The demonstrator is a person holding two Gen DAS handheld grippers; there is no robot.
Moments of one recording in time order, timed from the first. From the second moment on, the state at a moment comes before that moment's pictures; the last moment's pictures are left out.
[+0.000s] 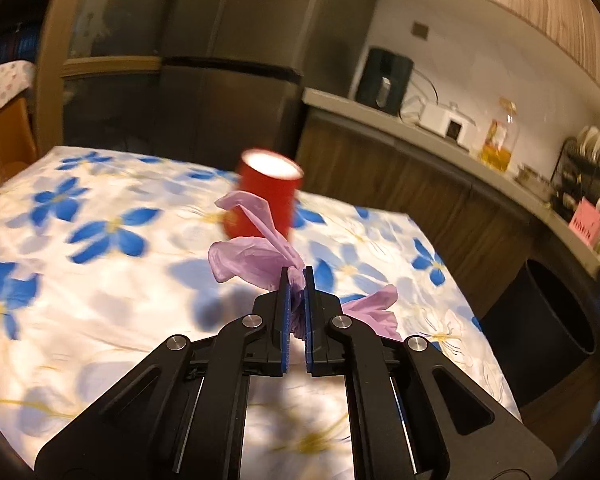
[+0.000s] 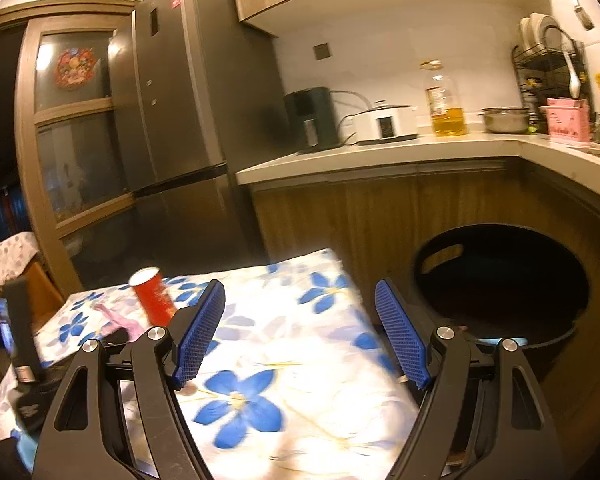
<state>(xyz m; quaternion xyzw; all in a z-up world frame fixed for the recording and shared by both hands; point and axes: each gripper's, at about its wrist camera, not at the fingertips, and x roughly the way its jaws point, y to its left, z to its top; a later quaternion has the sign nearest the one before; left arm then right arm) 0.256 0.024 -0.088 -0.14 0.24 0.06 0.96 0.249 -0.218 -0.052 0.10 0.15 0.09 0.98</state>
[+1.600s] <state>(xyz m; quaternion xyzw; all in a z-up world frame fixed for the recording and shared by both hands) 0.243 0.159 -0.070 -0.16 0.21 0.15 0.95 0.385 0.011 -0.083 0.01 0.23 0.24 0.94</state>
